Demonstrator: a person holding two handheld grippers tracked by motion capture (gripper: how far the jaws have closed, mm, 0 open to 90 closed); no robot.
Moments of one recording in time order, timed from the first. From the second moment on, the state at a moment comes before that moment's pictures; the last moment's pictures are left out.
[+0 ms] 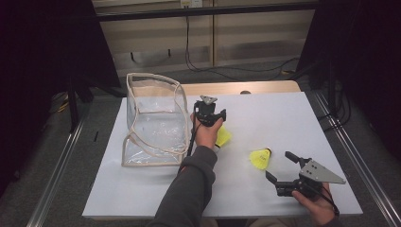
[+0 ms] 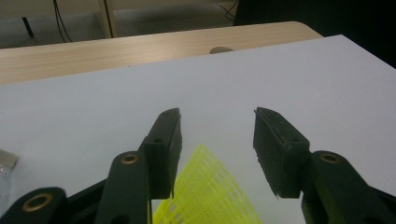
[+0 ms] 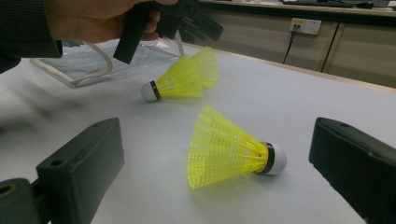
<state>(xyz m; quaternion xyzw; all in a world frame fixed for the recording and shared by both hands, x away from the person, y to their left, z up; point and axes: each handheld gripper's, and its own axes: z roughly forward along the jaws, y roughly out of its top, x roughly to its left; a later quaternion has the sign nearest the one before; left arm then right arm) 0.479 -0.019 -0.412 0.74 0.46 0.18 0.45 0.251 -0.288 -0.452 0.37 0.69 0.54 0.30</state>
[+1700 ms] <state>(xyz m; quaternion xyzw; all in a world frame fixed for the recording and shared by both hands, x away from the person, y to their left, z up) 0.417 -0.012 -0.407 0.76 0.40 0.11 0.49 0.252 -0.286 -0.453 0.37 0.70 0.54 0.30</state>
